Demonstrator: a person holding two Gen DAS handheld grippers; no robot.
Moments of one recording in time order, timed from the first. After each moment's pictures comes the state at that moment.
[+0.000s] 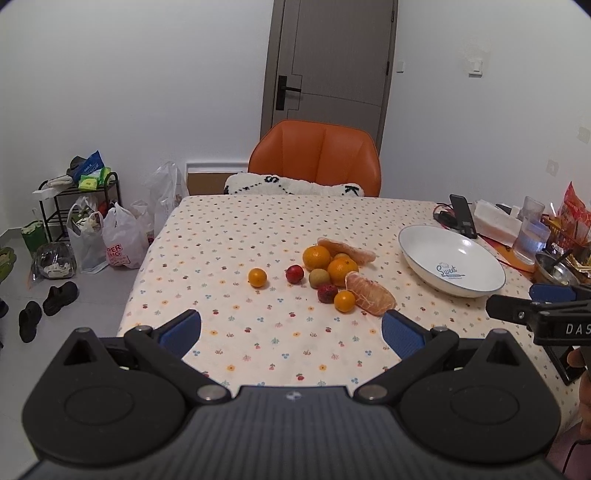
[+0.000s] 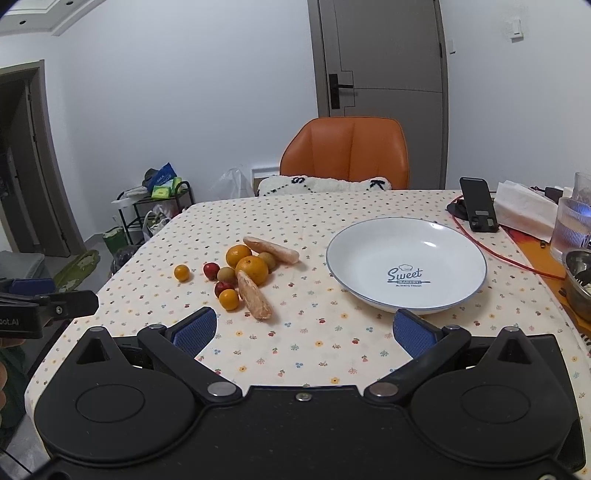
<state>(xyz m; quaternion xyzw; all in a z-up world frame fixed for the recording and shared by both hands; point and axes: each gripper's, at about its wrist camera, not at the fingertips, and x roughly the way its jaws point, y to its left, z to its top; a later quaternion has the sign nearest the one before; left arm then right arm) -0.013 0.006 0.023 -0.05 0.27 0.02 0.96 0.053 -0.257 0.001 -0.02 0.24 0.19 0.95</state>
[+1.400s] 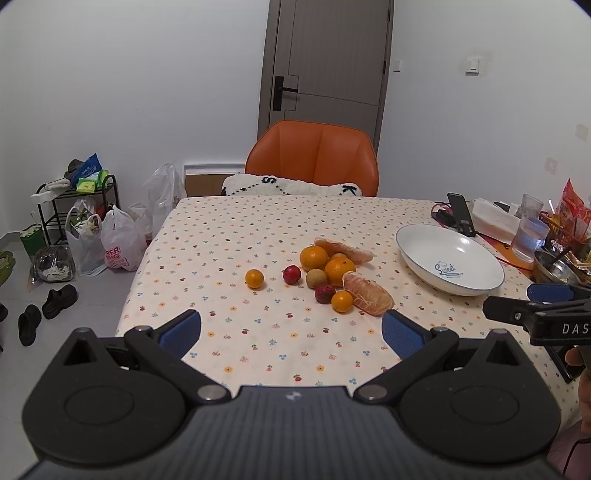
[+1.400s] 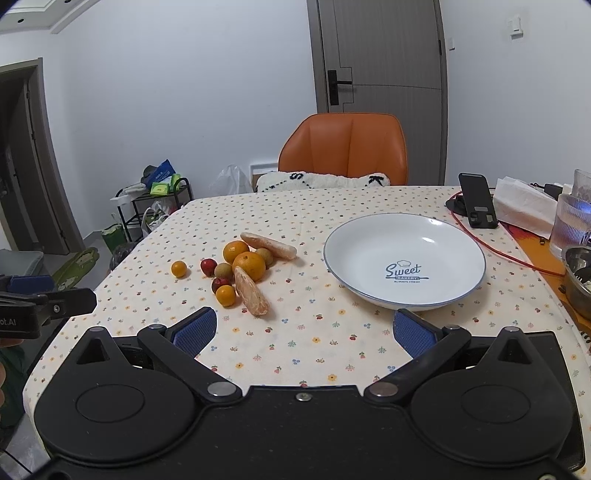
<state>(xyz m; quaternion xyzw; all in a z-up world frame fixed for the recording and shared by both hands) -0.011 0.003 0.023 -0.04 0.27 0.02 0.96 0.054 -0.258 -0.001 -0.02 0.25 0.19 0.95</state>
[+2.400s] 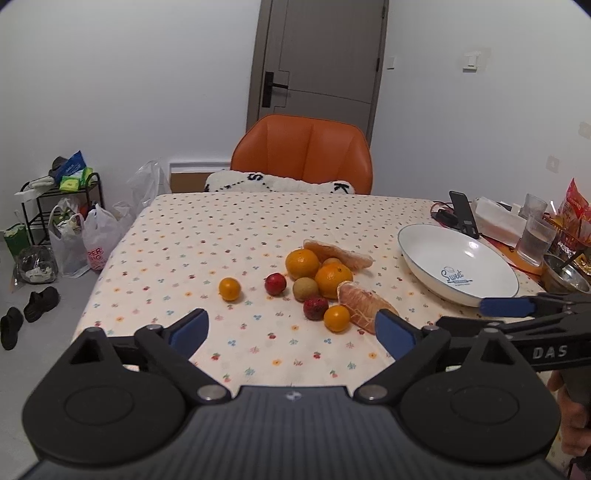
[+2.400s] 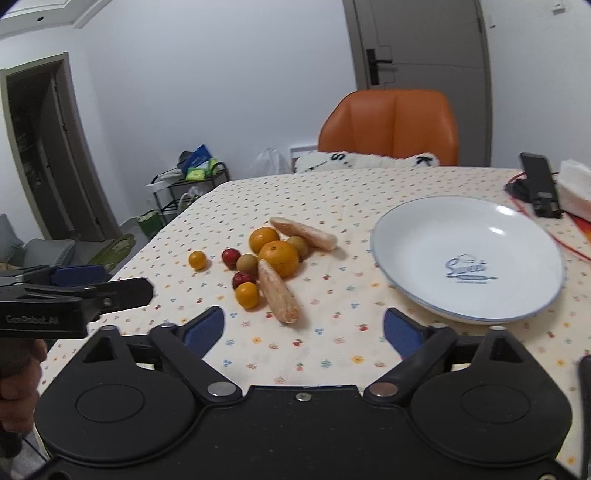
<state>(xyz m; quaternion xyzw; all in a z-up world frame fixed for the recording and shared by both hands) 0.043 -0.004 -0.006 -0.05 0.26 0.00 0.96 0.111 -0.234 -0.032 -0.01 0.28 0.27 0.92</state>
